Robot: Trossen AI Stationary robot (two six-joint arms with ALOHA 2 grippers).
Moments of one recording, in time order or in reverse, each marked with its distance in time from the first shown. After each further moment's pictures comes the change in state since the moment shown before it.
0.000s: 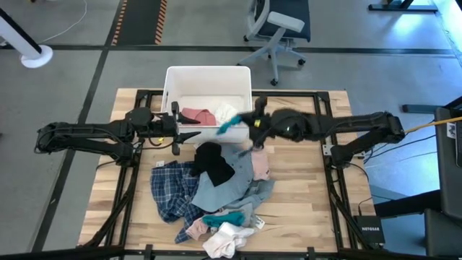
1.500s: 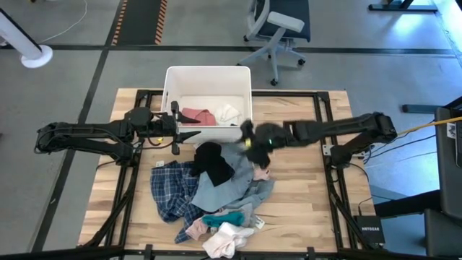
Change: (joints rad) left arm 0.000 0.000 0.000 0.016 0.000 -0.003; right arm 0.056 0.105 0.010 -0.260 -0.362 0.152
